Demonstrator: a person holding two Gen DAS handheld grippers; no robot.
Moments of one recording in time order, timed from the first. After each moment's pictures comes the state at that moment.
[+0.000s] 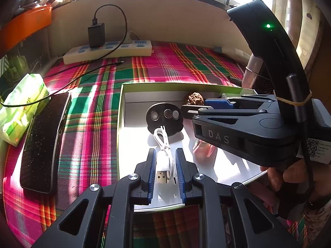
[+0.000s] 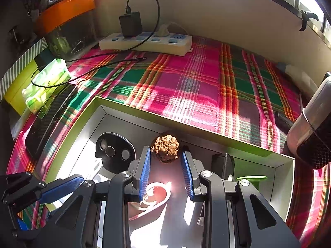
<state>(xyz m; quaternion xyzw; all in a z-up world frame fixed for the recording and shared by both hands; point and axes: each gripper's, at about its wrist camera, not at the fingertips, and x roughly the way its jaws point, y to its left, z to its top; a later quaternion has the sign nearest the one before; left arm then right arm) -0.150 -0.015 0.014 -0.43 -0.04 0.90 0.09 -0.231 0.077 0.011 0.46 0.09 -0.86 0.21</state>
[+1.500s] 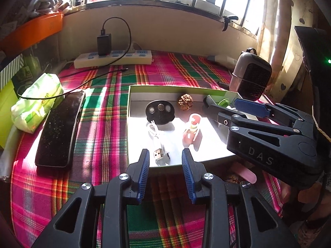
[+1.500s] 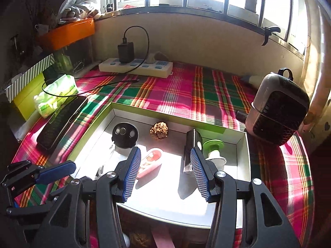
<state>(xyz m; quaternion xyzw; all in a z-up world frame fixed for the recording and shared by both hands) -0.100 -0.018 0.039 -0.40 -0.05 0.91 0.09 -0.144 0.105 0.056 0.37 0.08 -0.91 0.14</state>
